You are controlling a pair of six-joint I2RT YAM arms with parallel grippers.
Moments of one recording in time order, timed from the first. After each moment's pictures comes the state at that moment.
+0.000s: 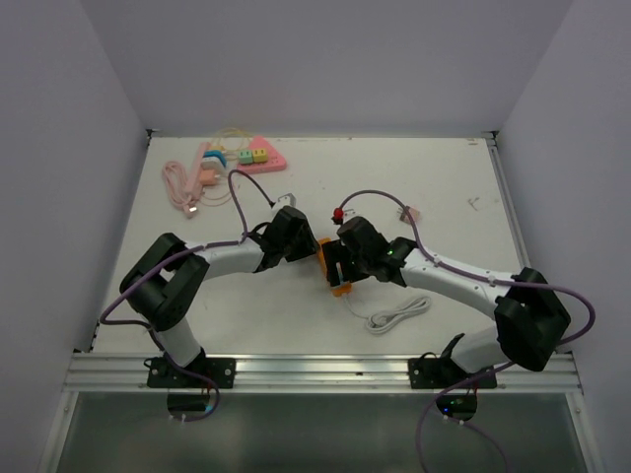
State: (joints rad) left arm -0.68 1.72 0.88 0.04 -0.12 -0.90; right arm 0.82 1.42 0.91 -0.42 0.10 0.48
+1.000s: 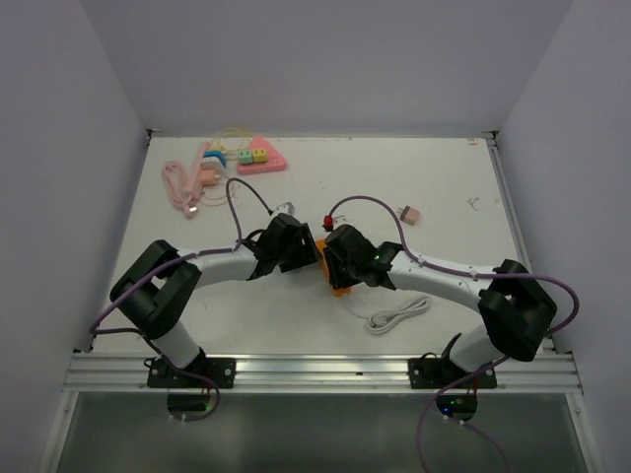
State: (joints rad) left arm -0.69 1.66 0.80 0.04 -0.04 -0.91; right arm 0.90 1.51 0.92 -0.39 0.17 0.50
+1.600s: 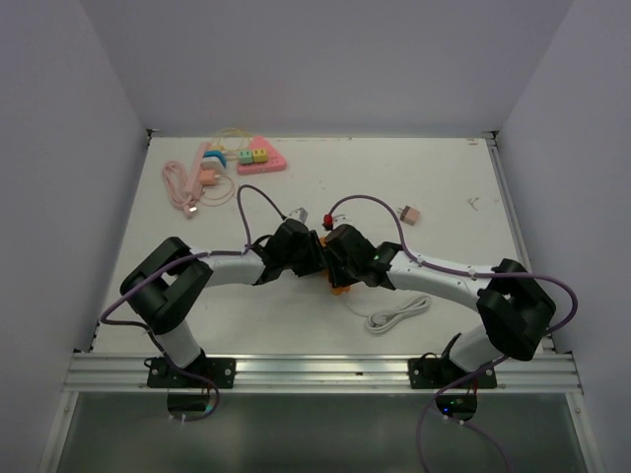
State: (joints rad) left arm -0.74 1.71 0.78 0.16 0.06 -0.96; right arm 0.90 1.51 0.92 -0.37 0.19 0.50
